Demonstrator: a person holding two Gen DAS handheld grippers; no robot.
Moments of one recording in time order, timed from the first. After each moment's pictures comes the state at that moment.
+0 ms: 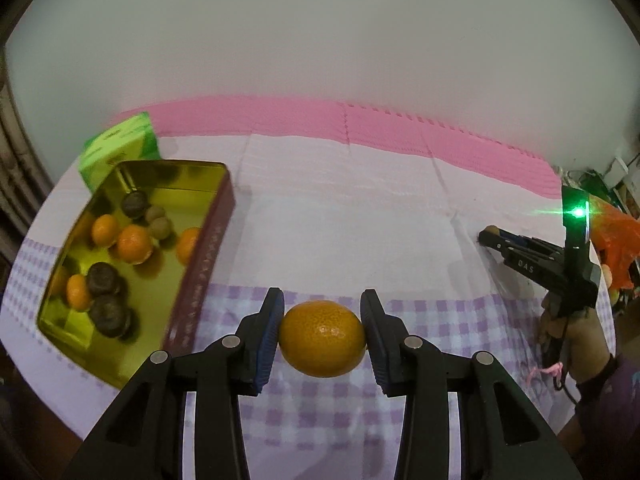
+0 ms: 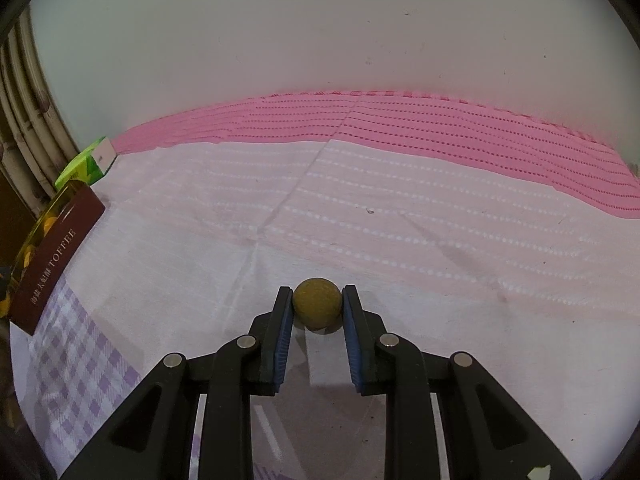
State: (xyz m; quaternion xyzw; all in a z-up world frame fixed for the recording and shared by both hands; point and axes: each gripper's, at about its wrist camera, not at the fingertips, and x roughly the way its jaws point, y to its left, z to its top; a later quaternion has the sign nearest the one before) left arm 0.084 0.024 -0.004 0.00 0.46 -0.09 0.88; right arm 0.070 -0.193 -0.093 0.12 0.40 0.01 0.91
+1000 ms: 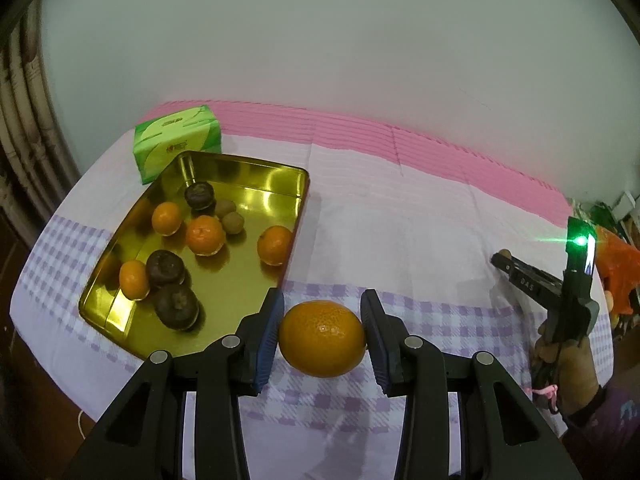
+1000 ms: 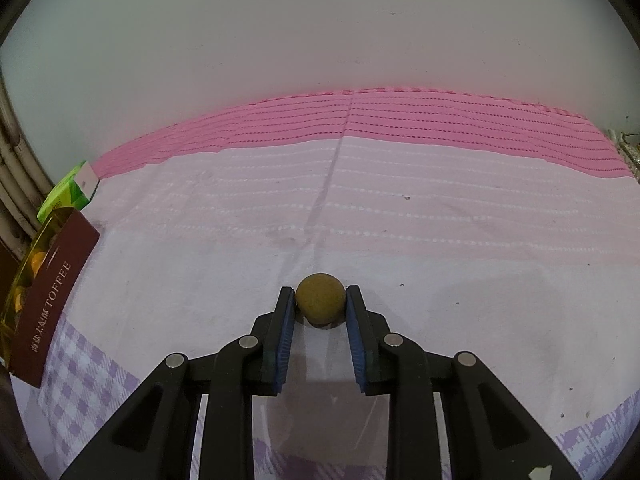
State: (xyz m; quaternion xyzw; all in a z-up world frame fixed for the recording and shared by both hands) left arm 0.072 0.097 0.008 -0.04 0.44 -0.06 0.89; right arm 0.070 -0.143 -0.088 0.16 0.39 -0.06 0.90
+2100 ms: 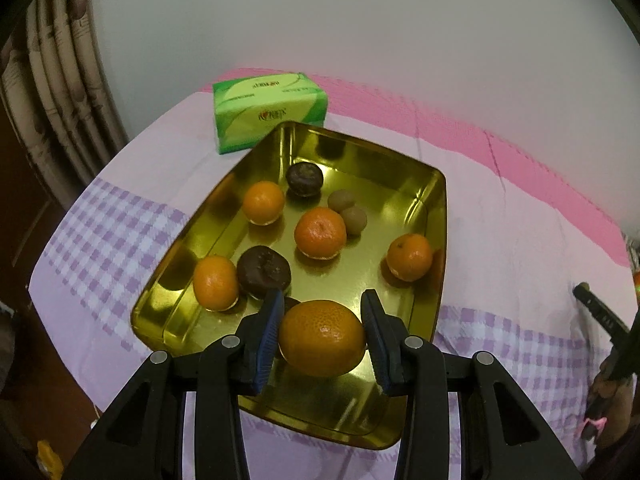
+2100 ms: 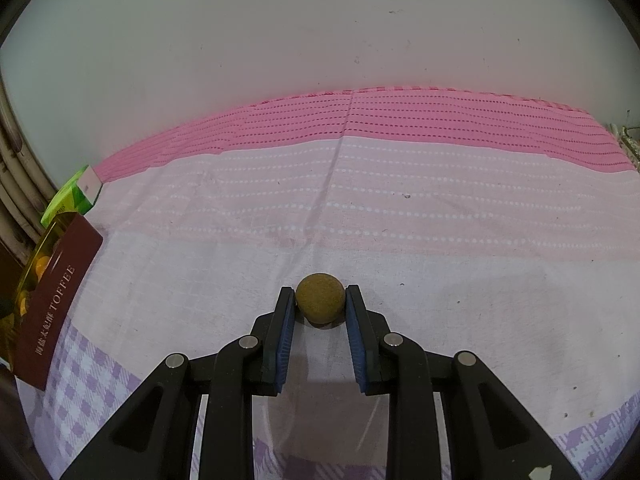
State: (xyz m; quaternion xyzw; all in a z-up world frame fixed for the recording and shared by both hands) left arm 0.107 0.180 -0.037 -0.06 0.47 0.04 0.88; right arm 0.071 -0.145 -0.088 0.17 0.39 -0.05 0.90
